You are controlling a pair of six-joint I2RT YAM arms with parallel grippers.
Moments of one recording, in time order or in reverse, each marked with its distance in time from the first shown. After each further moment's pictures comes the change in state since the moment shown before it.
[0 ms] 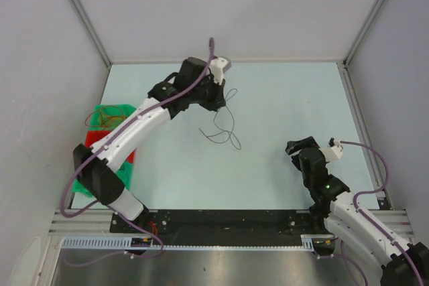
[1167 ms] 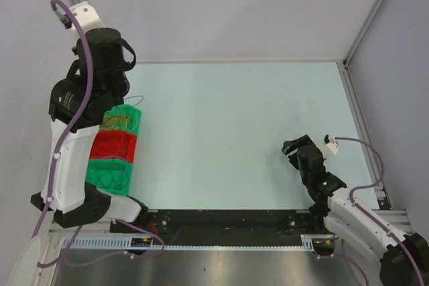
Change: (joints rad) left arm 0.141 -0.192 0.640 -0.470 -1.162 -0.236; right arm -0.004 0.078 0.000 0.078 -0.051 -0.057
